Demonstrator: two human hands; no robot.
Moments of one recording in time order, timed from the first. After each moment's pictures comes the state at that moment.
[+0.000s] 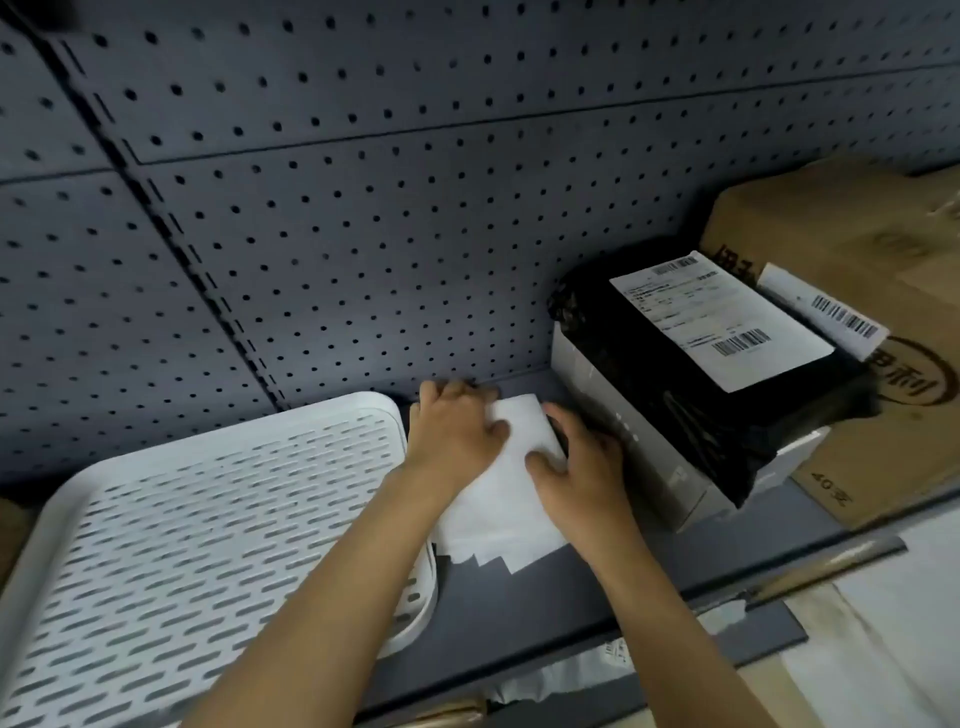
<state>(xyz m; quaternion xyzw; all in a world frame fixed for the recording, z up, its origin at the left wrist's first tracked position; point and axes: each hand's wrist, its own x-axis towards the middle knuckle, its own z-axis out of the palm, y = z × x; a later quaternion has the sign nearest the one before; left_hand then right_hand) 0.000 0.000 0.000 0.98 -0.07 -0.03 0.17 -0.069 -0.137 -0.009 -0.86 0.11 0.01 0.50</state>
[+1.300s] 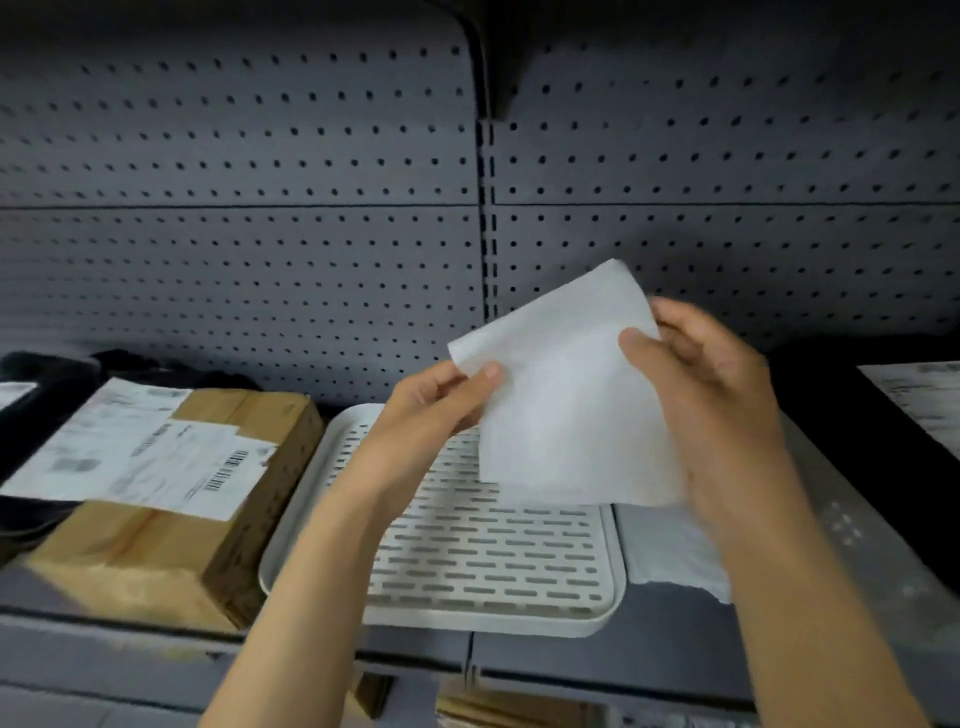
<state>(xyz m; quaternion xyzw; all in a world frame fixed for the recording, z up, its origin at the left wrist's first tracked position) -0.133 0.169 0.108 0.70 0.06 0.06 0.71 -0.093 -0.035 0.139 -0.70 -0.13 -0.07 0.69</state>
